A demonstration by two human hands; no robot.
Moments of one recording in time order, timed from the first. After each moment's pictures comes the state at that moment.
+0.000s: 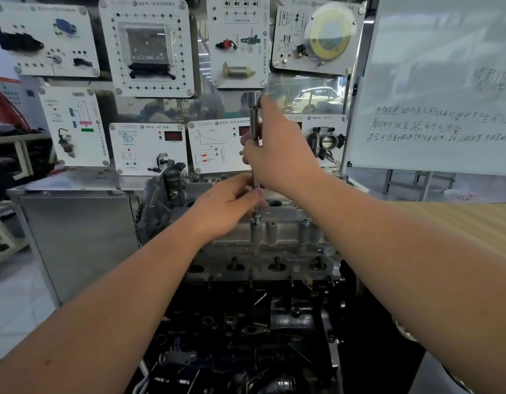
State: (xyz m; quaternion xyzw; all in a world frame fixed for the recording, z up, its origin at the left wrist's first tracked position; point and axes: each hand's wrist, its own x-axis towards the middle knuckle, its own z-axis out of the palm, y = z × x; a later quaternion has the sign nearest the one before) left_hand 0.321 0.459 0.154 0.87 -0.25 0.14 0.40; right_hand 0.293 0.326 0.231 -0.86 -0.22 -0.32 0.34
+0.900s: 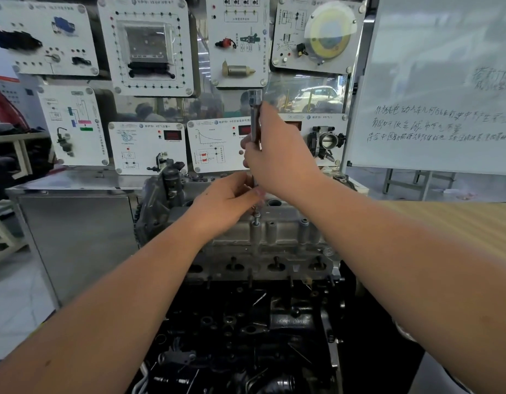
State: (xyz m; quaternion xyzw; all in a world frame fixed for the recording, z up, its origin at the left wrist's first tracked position) left_hand 0.319 0.456 0.154 0.86 -0.24 0.15 0.43; right_hand 0.293 0.325 0.226 -0.87 -0.21 -0.32 0.31
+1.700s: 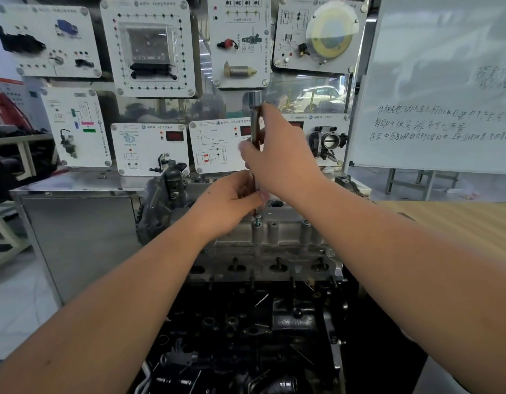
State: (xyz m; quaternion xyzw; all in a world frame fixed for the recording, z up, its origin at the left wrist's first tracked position) left_hand 0.316 0.456 0.157 0.85 -0.25 0.15 0.45; right_hand 0.296 0.326 0.223 -0.85 -0.21 -0.34 0.34
